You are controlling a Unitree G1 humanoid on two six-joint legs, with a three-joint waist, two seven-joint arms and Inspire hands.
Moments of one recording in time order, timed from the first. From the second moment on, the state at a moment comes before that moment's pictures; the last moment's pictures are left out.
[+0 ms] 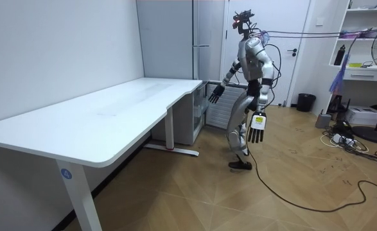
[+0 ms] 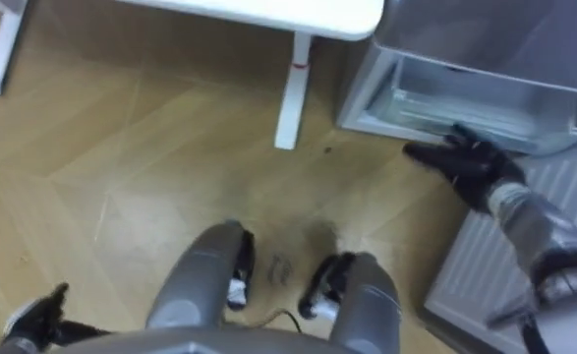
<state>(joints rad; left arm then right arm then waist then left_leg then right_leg) 0.31 0.49 -0.18 0.84 -0.16 0.02 0.02 -0.25 -0.61 0.33 1.12 0.90 0.04 0.40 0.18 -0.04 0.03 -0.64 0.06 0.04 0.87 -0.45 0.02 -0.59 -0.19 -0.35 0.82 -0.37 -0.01</state>
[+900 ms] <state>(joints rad) 0.29 0.31 -0.16 1.00 -0.03 0.02 0.08 0.12 -0.35 0.19 1.22 0.49 0.00 0.30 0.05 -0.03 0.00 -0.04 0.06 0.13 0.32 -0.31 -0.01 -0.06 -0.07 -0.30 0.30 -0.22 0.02</state>
